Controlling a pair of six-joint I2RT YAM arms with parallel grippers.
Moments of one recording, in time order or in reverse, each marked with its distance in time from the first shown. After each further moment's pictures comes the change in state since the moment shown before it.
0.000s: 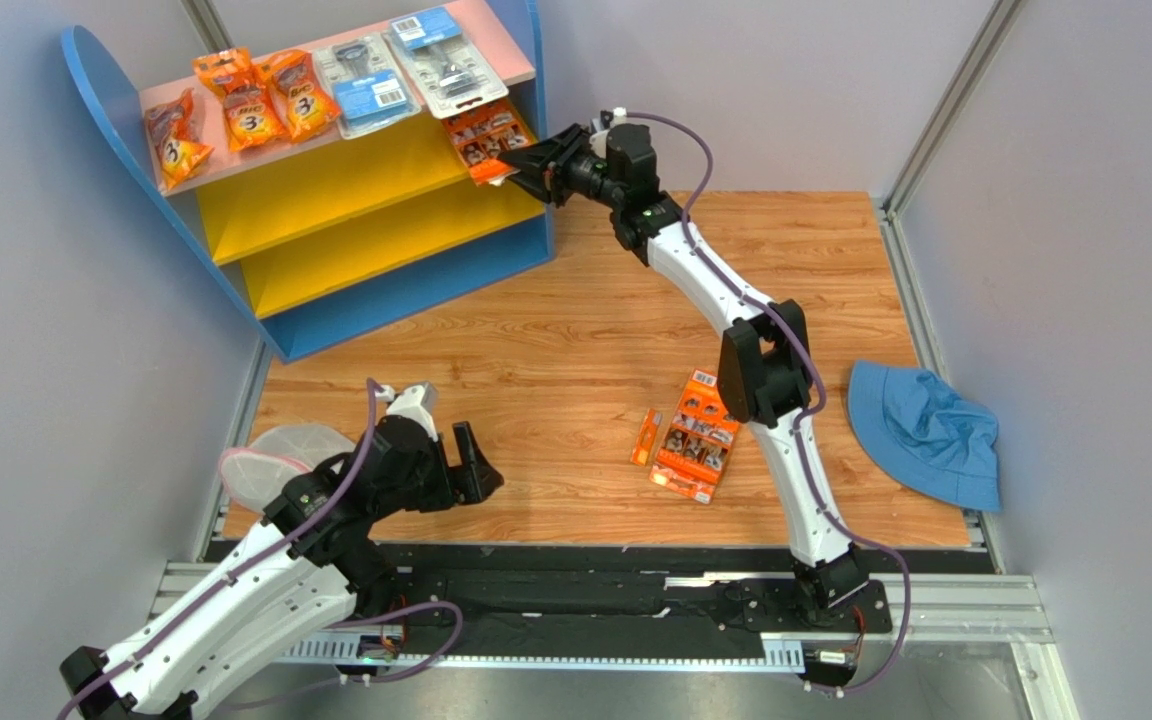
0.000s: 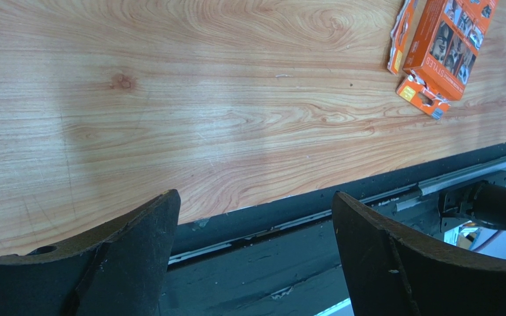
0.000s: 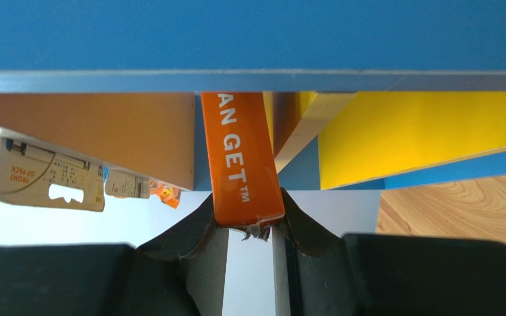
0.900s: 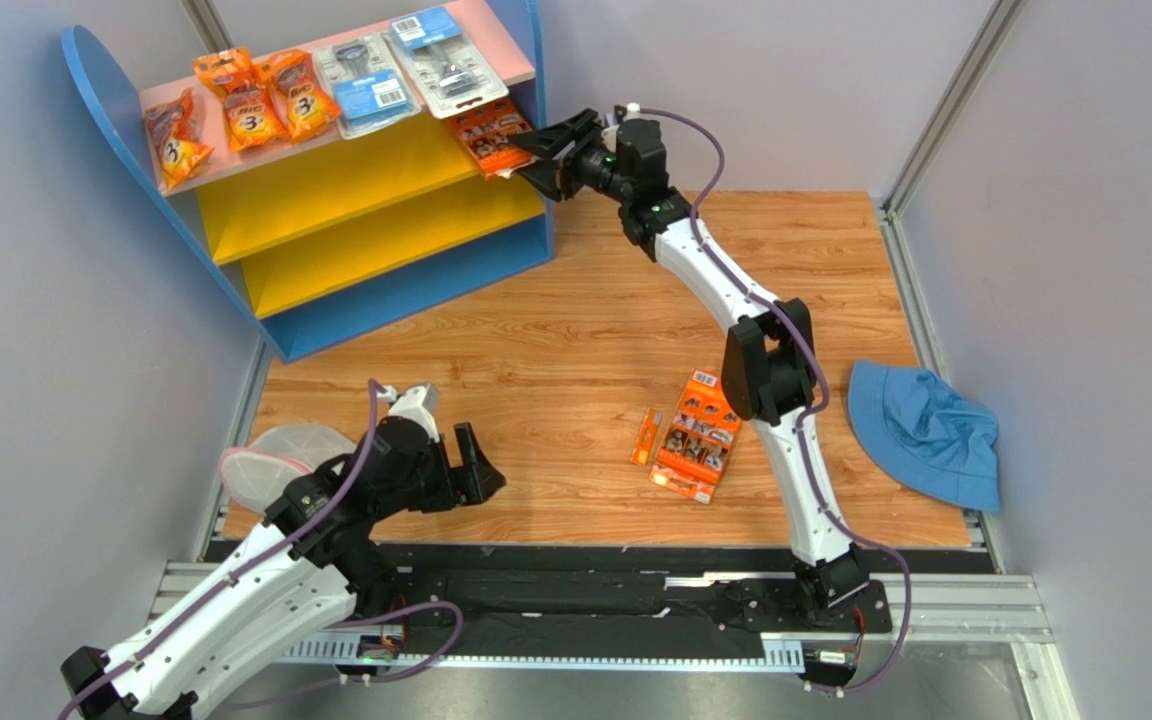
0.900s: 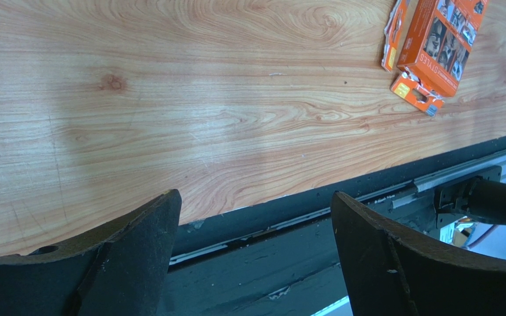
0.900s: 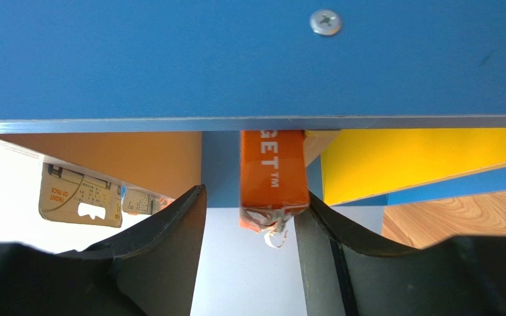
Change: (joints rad) left arm -0.001 -0.006 -0.015 0.022 0.018 0.000; right arm -0.026 0.016 0.032 -0.015 0.037 0.021
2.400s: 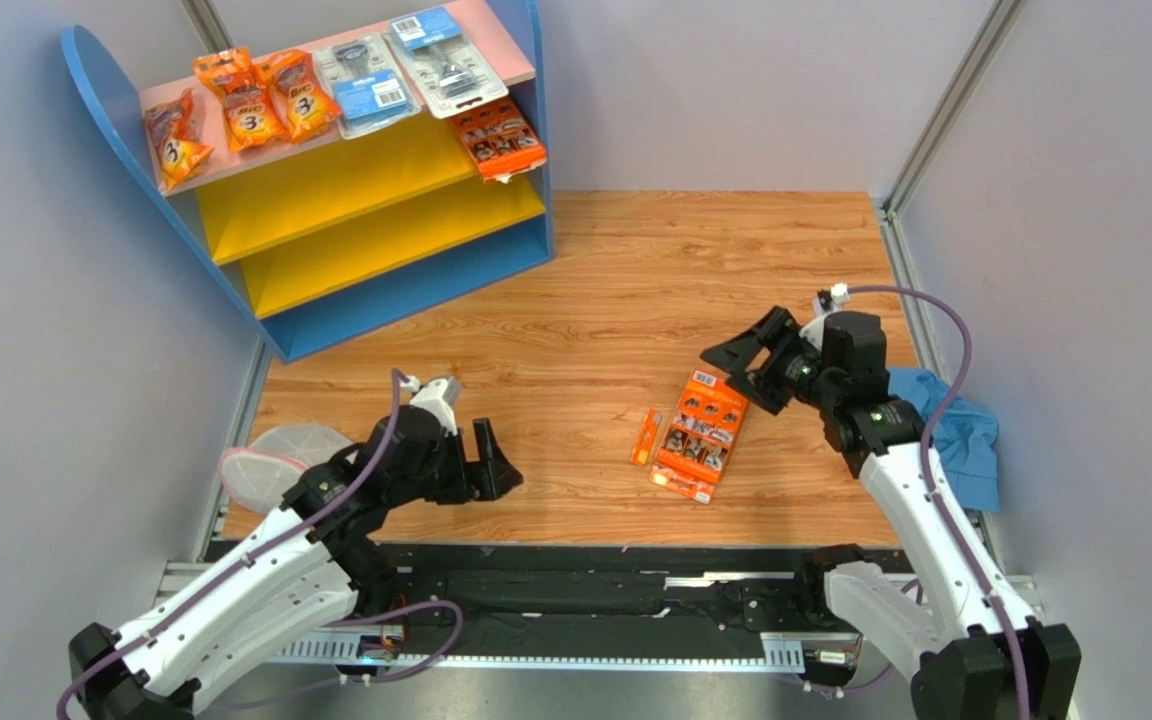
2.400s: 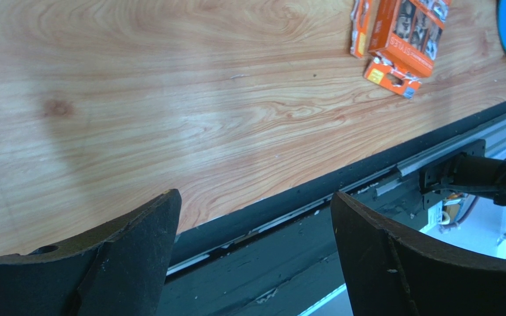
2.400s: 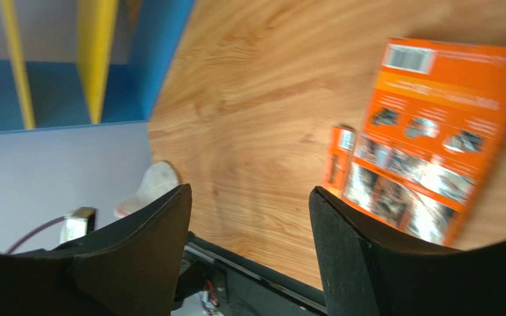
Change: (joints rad) left arm 0.000 0.086 -0.005 0.113 0.087 0.050; right arm -0.291 -1.523 -1.602 -0.460 0.042 -0.640
